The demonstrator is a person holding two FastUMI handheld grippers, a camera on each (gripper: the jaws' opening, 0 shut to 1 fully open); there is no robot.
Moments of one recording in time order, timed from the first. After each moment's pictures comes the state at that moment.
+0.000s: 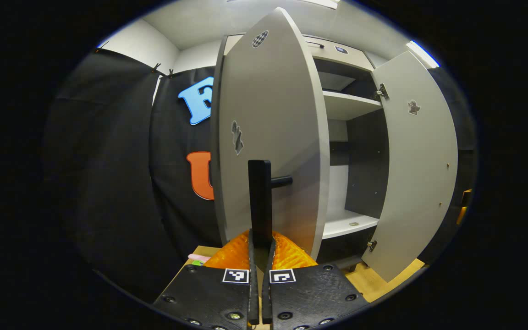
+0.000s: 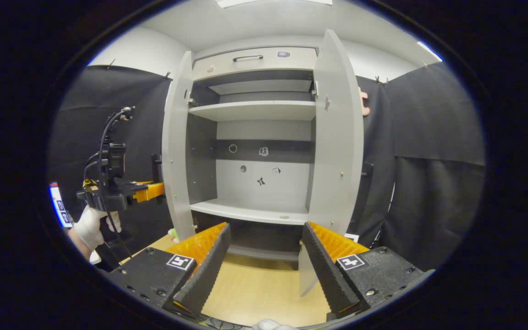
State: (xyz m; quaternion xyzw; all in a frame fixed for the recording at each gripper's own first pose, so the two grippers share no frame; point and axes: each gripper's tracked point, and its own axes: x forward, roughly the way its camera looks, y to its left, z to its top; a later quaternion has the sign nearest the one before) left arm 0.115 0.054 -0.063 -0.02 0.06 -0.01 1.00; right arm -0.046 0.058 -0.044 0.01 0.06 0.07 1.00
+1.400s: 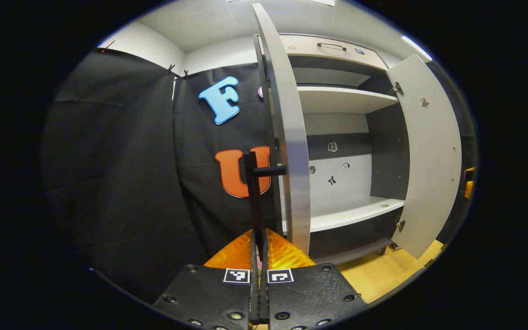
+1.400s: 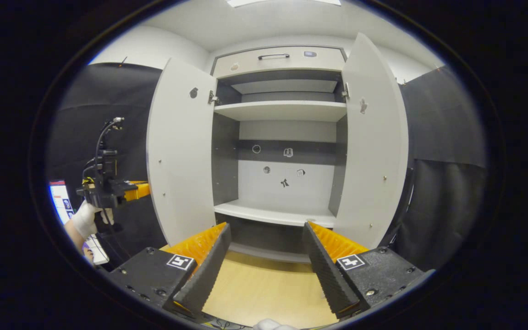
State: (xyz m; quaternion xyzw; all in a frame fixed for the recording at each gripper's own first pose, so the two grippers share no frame) left arm 0.086 0.163 -0.083 0.02 0.07 0.01 1.00; right arm -0.038 0.119 -0.040 0.00 0.06 0.12 0.99
